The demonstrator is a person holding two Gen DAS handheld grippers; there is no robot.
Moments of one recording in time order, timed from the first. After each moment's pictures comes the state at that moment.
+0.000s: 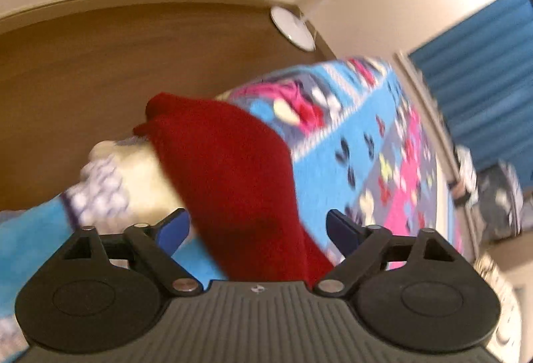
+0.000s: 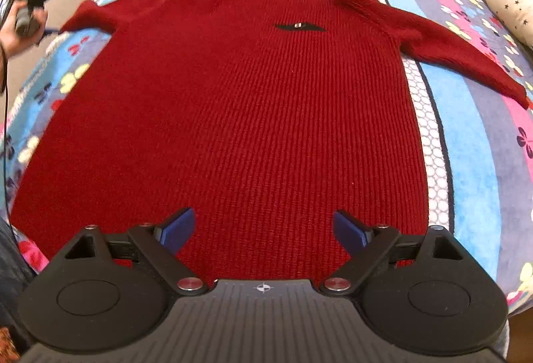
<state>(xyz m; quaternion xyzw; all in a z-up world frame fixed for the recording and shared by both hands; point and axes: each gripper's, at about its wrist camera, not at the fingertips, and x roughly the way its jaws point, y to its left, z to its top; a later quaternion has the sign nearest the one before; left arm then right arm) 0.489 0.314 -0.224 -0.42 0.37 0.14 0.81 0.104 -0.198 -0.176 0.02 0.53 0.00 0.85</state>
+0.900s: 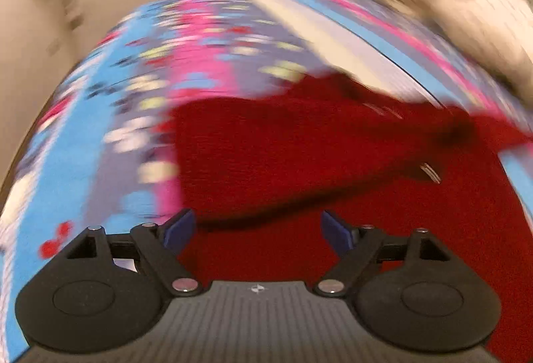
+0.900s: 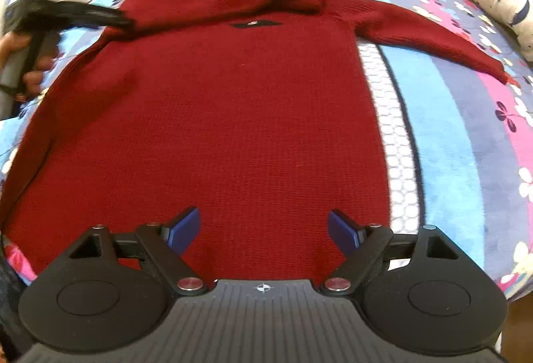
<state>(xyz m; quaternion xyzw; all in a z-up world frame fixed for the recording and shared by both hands) 0.380 0.030 -0.190 0.04 0.39 -0.12 0.91 0.082 -0.254 -0.179 0.06 0.50 -0.04 0.86</state>
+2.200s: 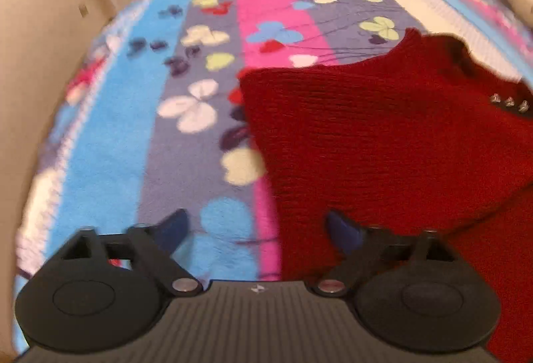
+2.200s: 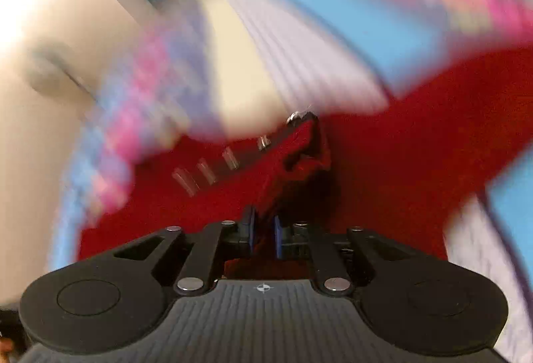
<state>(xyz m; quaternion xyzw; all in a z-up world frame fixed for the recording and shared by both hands) 0.464 0.048 -0.226 0.13 0.46 -0.05 0.88 0.350 -0.367 -0.257 0.33 0.41 -0.05 0.85</state>
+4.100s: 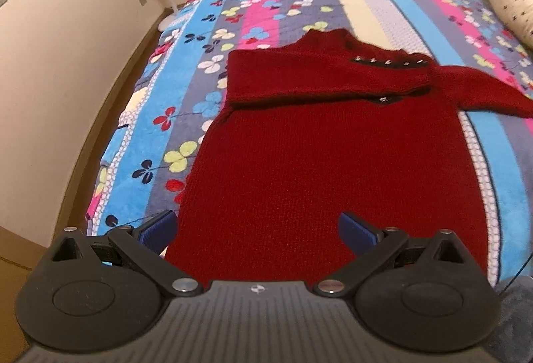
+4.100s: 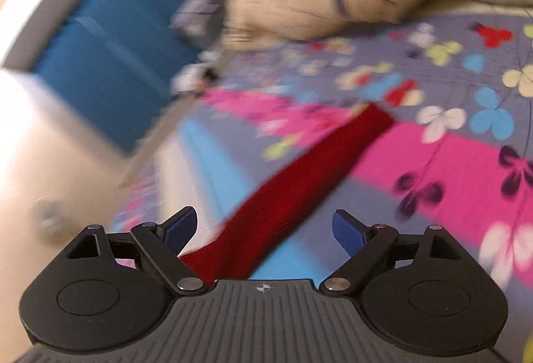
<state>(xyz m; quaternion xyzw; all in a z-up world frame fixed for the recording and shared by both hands) 0.143 -0.065 -0.046 0.11 0.49 0.04 0.87 0.119 -0.611 -0.191 0.45 0.20 -0.21 0.84</state>
